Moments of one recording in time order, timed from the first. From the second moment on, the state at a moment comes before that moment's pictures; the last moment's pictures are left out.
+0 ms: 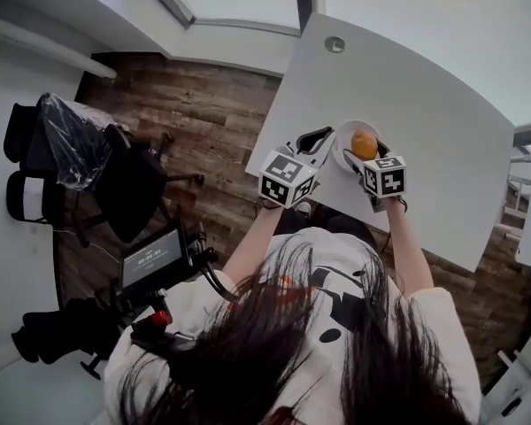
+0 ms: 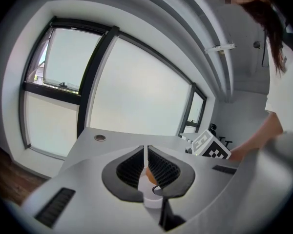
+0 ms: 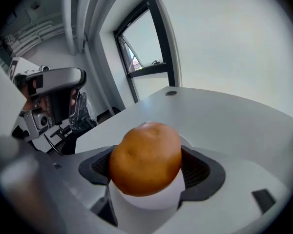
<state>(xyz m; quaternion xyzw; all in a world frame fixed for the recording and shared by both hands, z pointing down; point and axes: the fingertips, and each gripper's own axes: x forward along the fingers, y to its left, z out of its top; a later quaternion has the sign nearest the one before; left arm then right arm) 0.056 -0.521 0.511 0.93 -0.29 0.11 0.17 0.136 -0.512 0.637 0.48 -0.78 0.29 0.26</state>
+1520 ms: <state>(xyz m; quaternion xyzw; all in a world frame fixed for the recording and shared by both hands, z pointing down) 0.061 -0.532 0.520 0.93 -0.29 0.13 0.18 0.134 -0.526 0.656 0.46 -0.77 0.34 0.28</state>
